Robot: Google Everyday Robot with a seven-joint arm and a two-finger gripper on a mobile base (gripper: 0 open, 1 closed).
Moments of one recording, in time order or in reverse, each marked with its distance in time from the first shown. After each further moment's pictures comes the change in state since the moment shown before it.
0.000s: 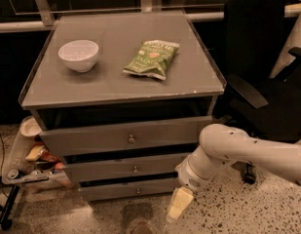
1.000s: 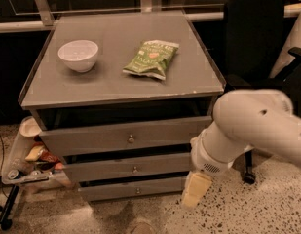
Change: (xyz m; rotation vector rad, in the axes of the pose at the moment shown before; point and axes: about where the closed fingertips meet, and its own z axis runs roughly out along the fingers) arm -0.027 0.038 -0.150 0.259 0.116 -0.084
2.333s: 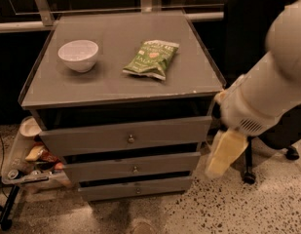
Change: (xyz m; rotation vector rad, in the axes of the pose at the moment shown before) arm -0.016 -0.026 -0.149 0.152 -0.010 -0.035
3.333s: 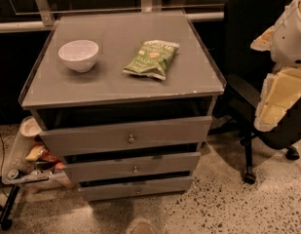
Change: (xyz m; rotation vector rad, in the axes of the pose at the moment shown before) arm 0.016 -0.057 -0.110 0.064 0.078 -0.072
